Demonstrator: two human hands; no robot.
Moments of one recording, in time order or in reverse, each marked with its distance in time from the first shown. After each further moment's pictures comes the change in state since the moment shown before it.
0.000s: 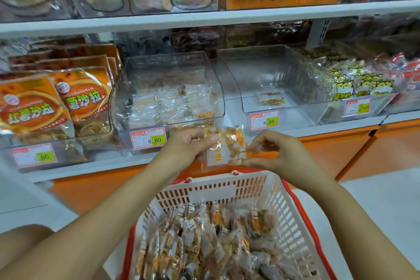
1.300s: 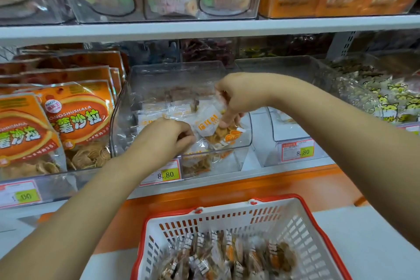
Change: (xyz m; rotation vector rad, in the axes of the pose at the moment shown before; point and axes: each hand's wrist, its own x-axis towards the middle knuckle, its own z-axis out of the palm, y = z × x) left_hand 0.077 0.014 -0.097 1.101 0.118 0.316; right_hand 0.199 -0.114 0.014 -0.666 -0.543 0.002
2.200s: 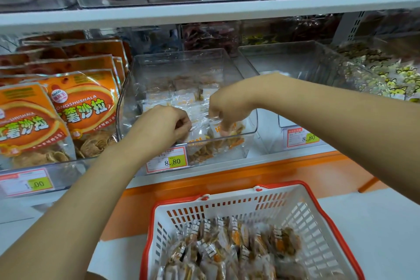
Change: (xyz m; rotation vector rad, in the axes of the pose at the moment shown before) left_hand -0.005 -0.011 -0.005 0.077 0.024 -0.001; right_hand 0.025 -0.016 0.031 -0.514 -0.225 -0.139
